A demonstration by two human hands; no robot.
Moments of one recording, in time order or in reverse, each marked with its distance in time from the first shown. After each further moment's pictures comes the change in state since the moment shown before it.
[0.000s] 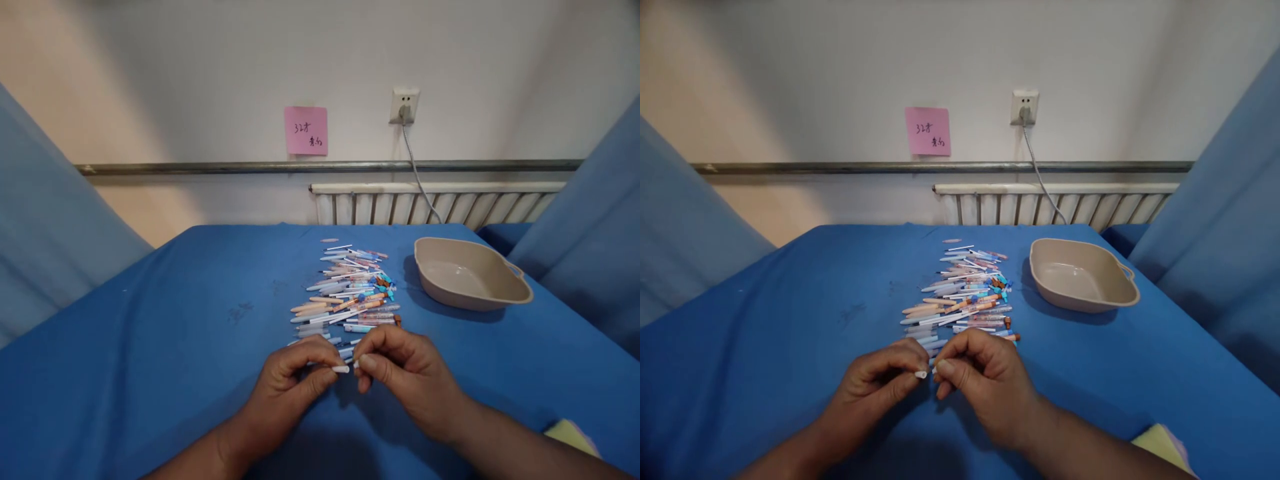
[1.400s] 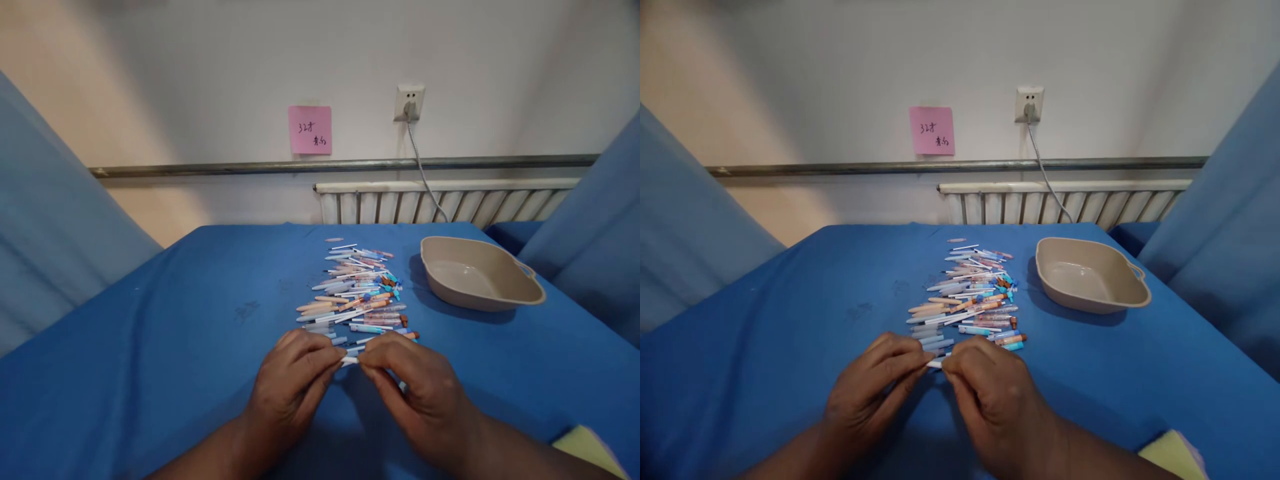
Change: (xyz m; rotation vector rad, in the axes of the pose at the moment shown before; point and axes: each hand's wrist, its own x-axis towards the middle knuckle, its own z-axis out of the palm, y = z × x) left_hand -0.005 0.005 -0.003 0.706 0.124 0.422; right_hand -0.010 0.004 -0.008 -0.809 -0.073 -0.499
